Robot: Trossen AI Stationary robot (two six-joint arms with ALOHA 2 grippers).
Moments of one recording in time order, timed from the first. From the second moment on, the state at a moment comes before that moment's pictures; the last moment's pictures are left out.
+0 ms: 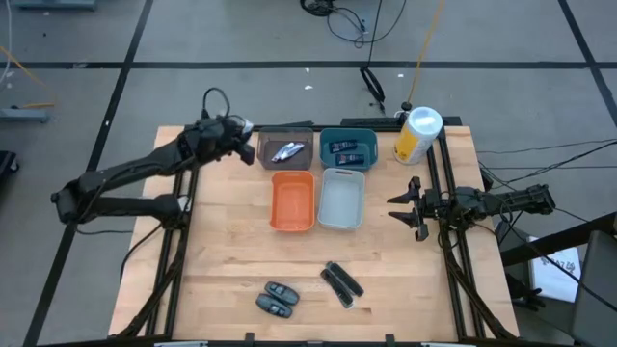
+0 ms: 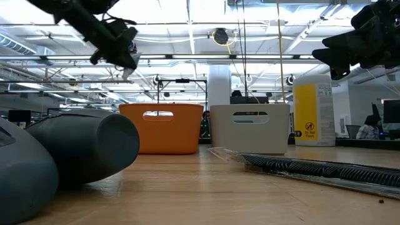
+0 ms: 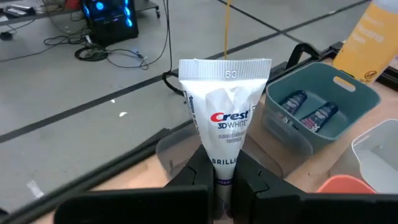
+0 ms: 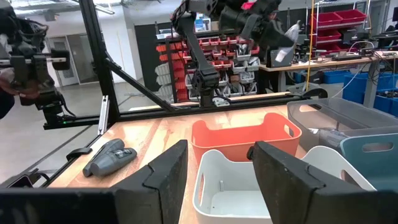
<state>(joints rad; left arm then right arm) 0.53 0.97 0.75 -0.24 -0.28 -0.23 0.16 0.00 0.02 -0.01 0.18 0.11</state>
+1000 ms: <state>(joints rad) 0.56 1.52 0.88 -0.09 -0.26 -0.22 0.17 0.00 0.02 -0.01 0.18 0.11</state>
